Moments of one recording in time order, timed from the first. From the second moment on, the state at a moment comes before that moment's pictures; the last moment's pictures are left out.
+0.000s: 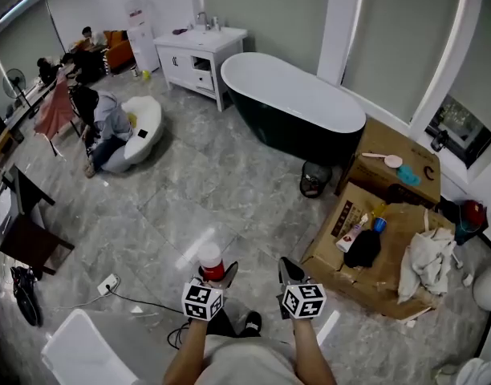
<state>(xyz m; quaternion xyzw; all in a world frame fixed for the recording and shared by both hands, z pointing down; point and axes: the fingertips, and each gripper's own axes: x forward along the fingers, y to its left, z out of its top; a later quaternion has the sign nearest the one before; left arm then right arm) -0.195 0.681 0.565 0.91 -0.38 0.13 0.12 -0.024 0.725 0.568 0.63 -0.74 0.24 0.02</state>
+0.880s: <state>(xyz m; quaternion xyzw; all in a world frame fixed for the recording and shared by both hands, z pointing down) -0.146 0.466 0.587 0.92 -0.32 0.15 0.14 0.015 0.551 0.579 0.63 -0.72 0.29 -0.02</state>
